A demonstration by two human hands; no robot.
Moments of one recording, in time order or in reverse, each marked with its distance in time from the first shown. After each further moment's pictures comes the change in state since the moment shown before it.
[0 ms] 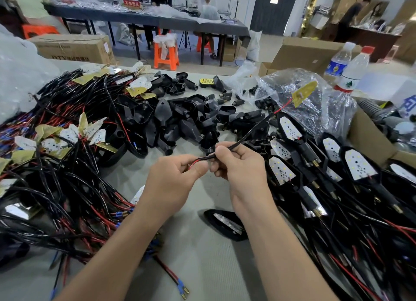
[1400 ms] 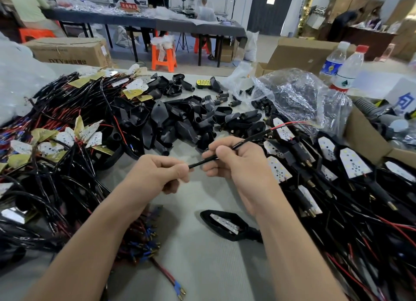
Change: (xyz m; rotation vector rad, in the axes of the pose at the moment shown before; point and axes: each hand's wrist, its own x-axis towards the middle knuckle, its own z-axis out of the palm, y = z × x) left_hand 0.016 -0.021 -0.032 -0.219 -0.159 -0.250; right_hand -0.004 -0.022 -0.015 -0.099 -0.244 -0.017
